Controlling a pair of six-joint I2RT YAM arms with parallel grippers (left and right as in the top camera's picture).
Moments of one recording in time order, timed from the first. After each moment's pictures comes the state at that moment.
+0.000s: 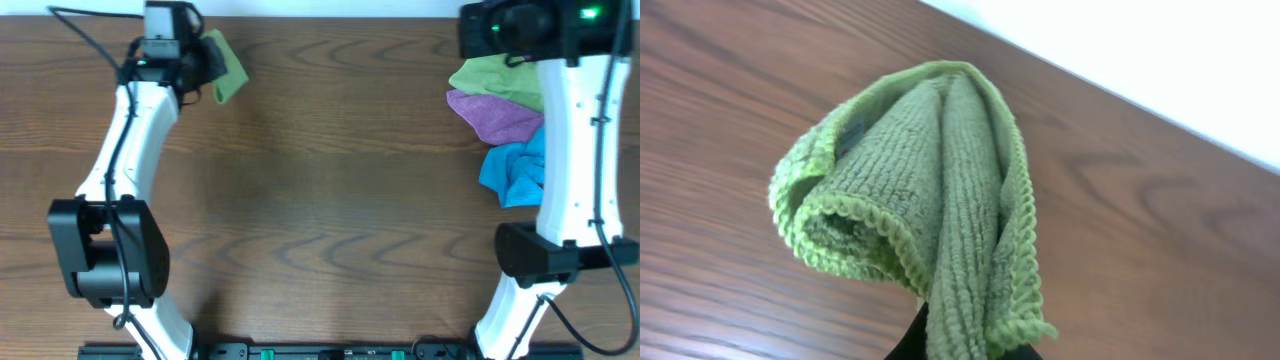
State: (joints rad) left arm 0.00 1.90 1.62 -0.53 0.11 -0.43; right arm 0.10 2.03 2.60 -1.49 0.00 -0.01
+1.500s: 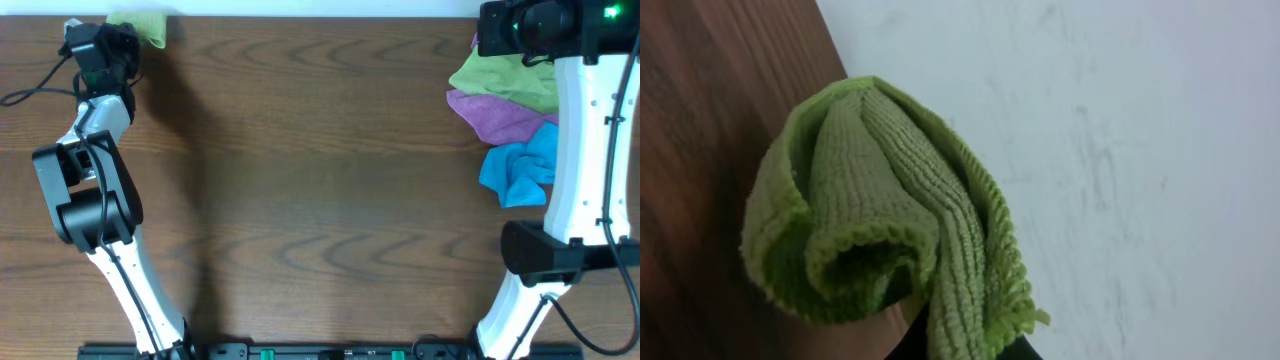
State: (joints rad) left arm 0.29 2.31 1.62 0.36 0.21 -1.16; right arm 0.06 2.03 2.59 -1.49 0.00 -0.01
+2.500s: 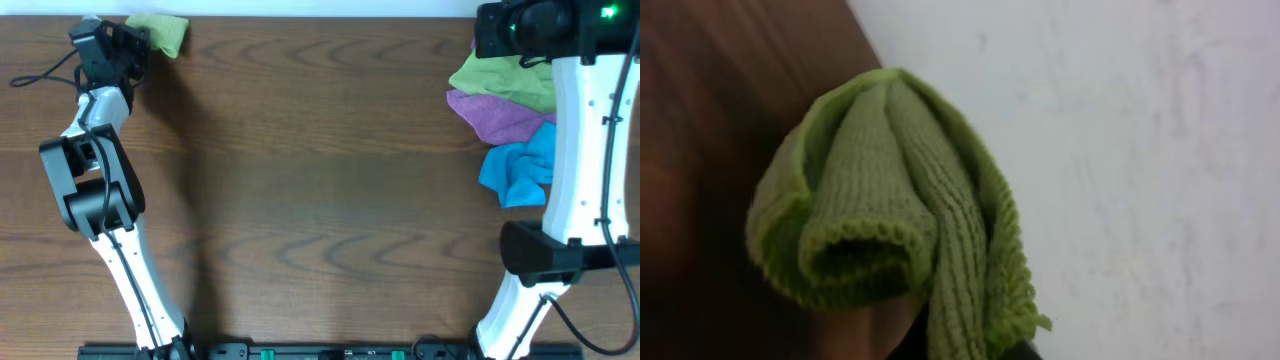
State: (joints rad) left arm 0.29 2.45 1.81 0.18 0.39 -1.03; right arm 0.08 2.03 2.59 -1.50 -0.01 -0.01
